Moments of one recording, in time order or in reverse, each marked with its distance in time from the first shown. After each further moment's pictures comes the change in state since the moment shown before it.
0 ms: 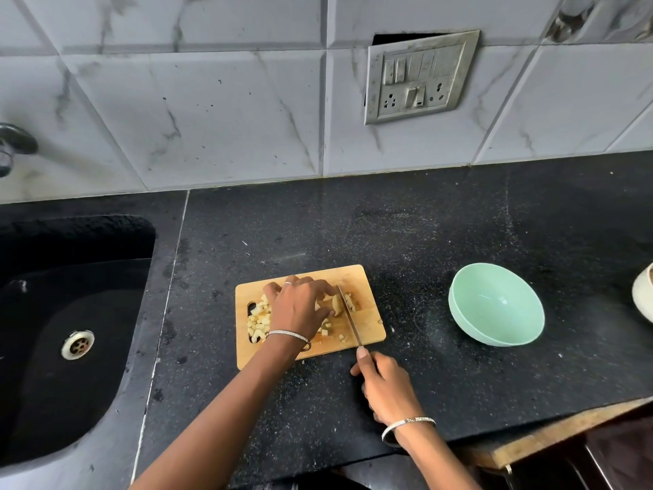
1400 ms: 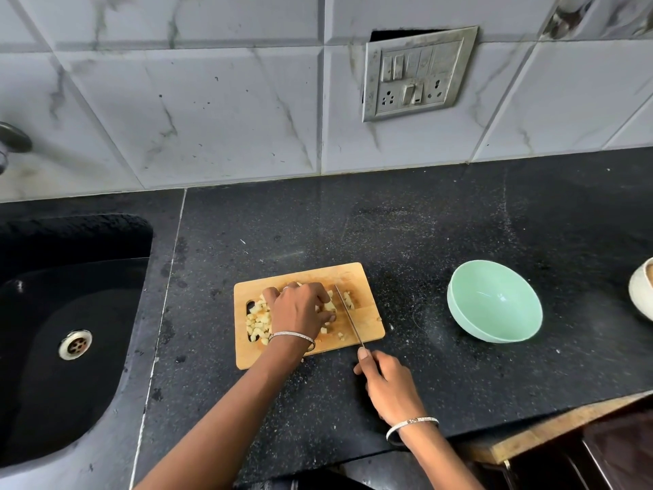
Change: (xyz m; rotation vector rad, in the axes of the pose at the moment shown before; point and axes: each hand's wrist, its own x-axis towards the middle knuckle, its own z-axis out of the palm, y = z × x) left_hand -0.004 0.001 0.011 0.004 -0.026 -0.083; right_hand -0.002 0.005 -0.006 -0.115 0.016 -0.060
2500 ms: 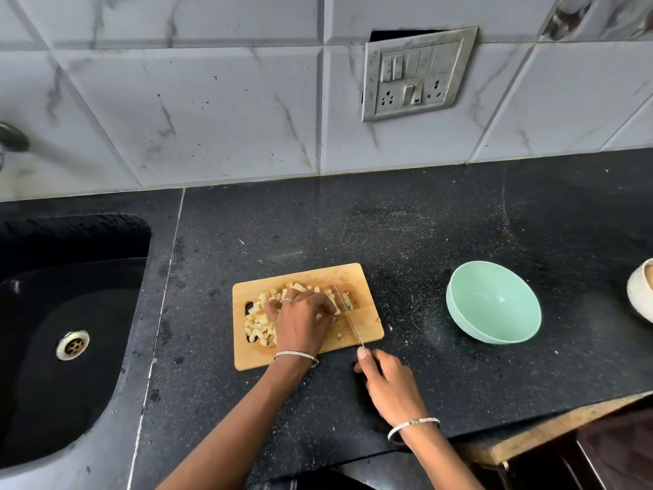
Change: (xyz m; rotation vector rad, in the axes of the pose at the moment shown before) left_hand -0.018 0.004 0.014 -0.114 0.099 -0.018; right_hand -0.003 -0.008 -0.008 -0.041 0.011 -0.046
